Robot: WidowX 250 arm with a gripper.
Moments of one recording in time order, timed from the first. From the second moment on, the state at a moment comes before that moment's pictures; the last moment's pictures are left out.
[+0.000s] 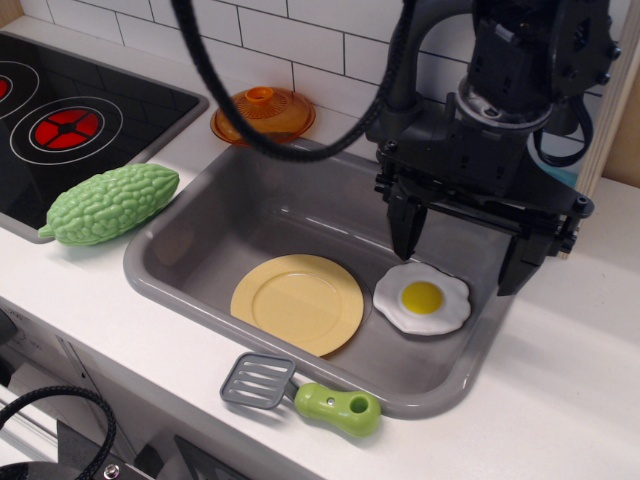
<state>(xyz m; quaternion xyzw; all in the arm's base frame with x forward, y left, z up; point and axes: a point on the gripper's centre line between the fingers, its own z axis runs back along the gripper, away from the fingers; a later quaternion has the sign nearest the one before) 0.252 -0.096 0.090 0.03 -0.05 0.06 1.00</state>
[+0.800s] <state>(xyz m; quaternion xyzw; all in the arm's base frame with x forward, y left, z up) 0.233 -0.088 0.079 0.03 -0.04 -0.19 0.98</state>
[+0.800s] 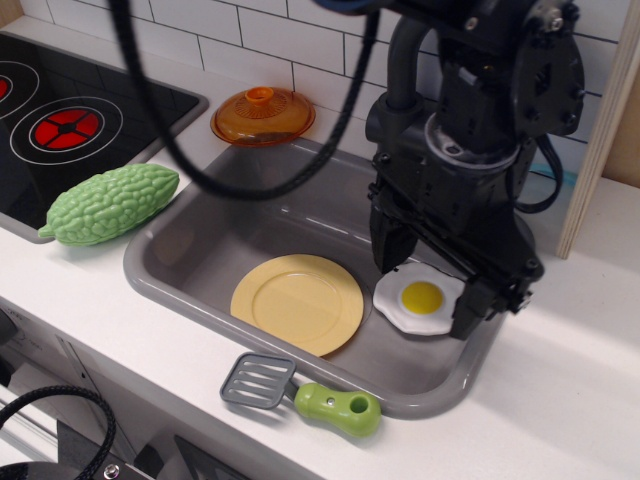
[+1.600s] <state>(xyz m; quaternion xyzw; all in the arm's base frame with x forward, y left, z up) 0.189 -0.060 0.086 0.00 -0.03 -0.49 0.87</state>
